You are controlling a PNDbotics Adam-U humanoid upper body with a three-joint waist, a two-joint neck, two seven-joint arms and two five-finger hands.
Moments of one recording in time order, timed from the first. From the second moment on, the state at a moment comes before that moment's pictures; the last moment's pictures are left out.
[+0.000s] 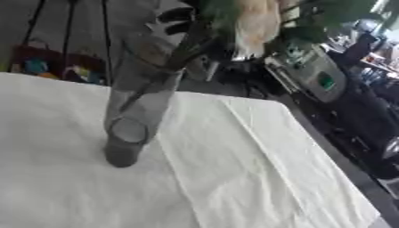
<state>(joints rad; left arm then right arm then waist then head) -0.61 0.33 -0.15 -1.99 0.53 -0.40 -0.22 -0.61 -1.26 -0.11 -1.73 -0.40 0.01 0.56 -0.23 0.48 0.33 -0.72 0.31</state>
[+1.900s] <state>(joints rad) -0.61 0.33 -0.15 -1.99 0.55 -0.38 -0.23 -0.66 -1.26 -0.13 -1.67 -0.44 0.08 0.65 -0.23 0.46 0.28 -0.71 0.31</state>
